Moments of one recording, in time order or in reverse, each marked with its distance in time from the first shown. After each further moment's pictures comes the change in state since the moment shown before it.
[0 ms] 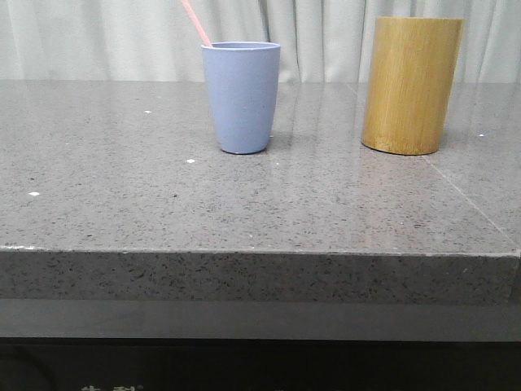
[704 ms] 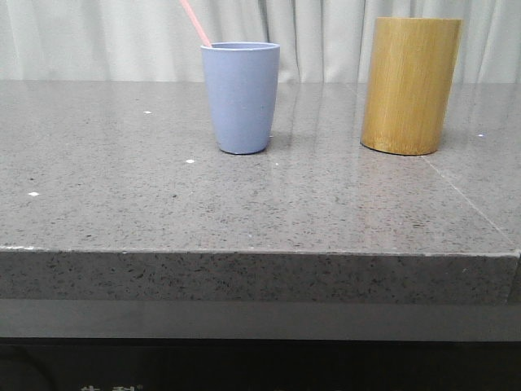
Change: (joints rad) left arm 0.000 0.000 0.000 0.000 0.000 0.000; right arm -0.002 0.000 0.000 0.000 -0.002 0.036
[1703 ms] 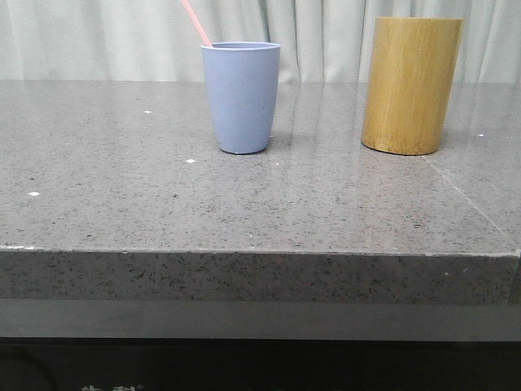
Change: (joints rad) left arm 0.000 0.000 0.000 0.000 0.000 0.000; right arm -0.035 0.000 0.000 0.000 -0.002 0.004
